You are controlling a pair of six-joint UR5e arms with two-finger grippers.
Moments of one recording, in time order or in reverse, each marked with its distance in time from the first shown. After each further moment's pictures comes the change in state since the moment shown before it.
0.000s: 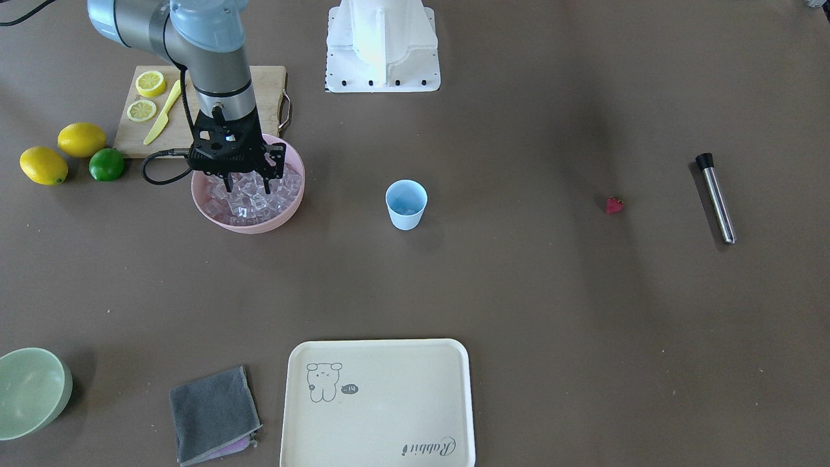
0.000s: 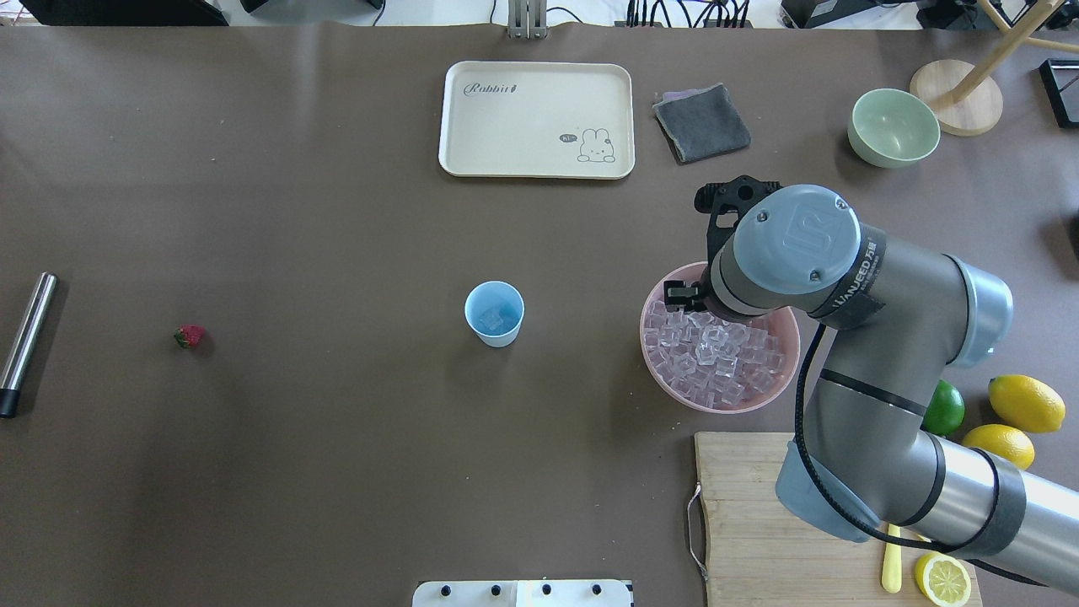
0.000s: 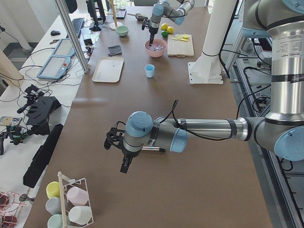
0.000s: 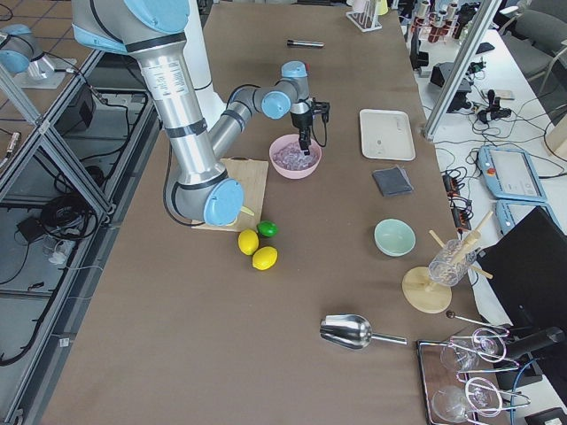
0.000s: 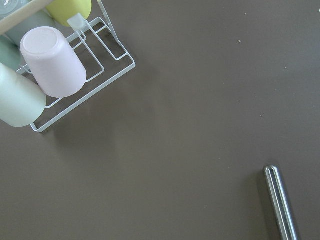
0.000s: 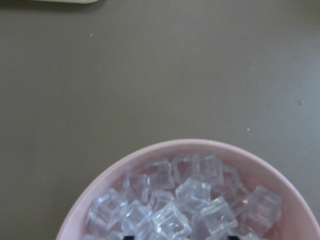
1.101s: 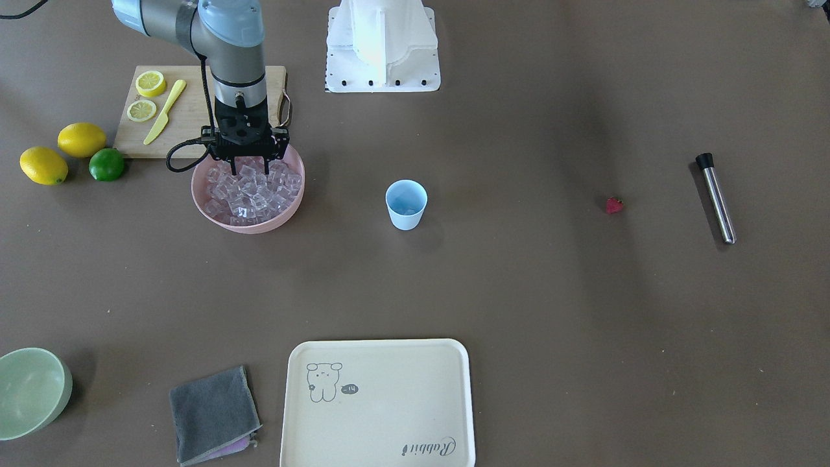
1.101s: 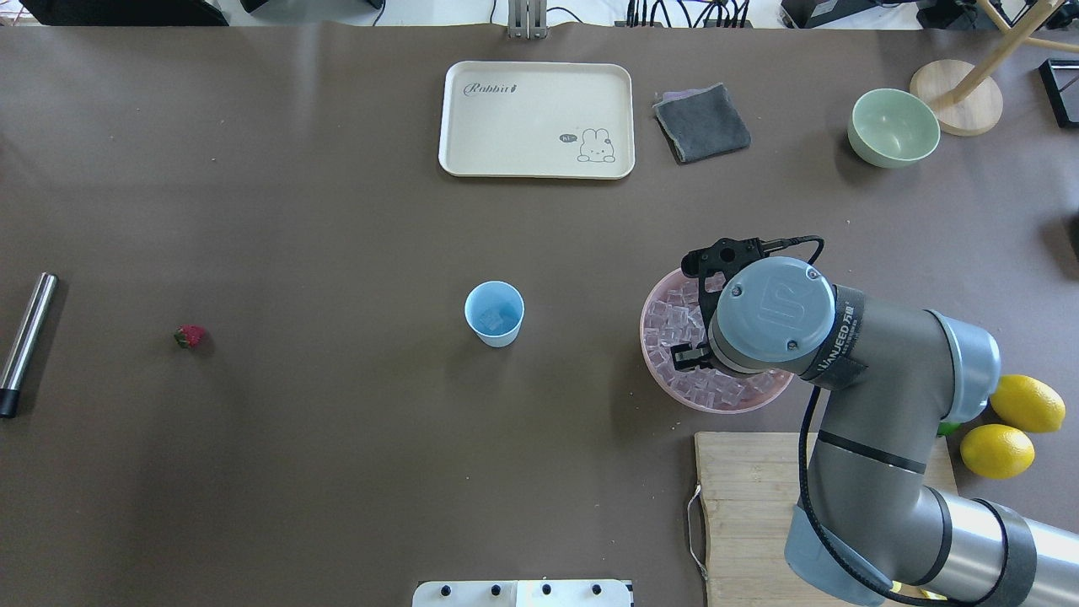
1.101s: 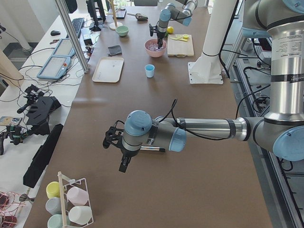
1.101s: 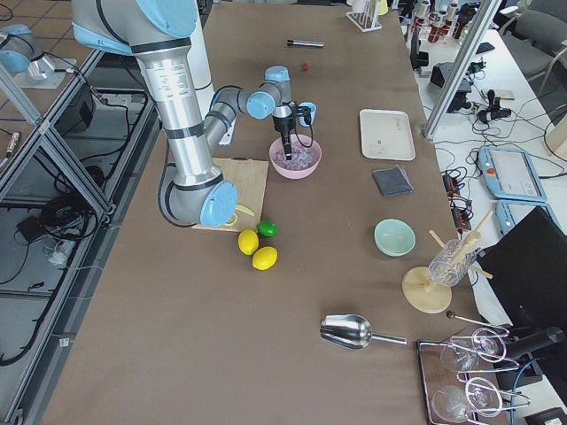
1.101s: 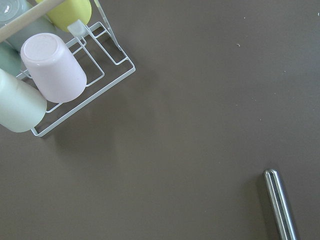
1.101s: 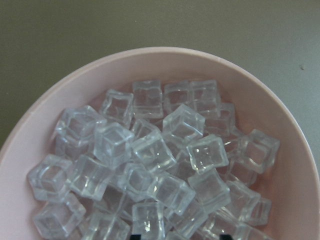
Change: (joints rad) left arm -0.001 -0.002 -0.003 -0.001 0.000 0.000; right arm -0.074 -0.051 0.023 -0.076 -0.044 -0.084
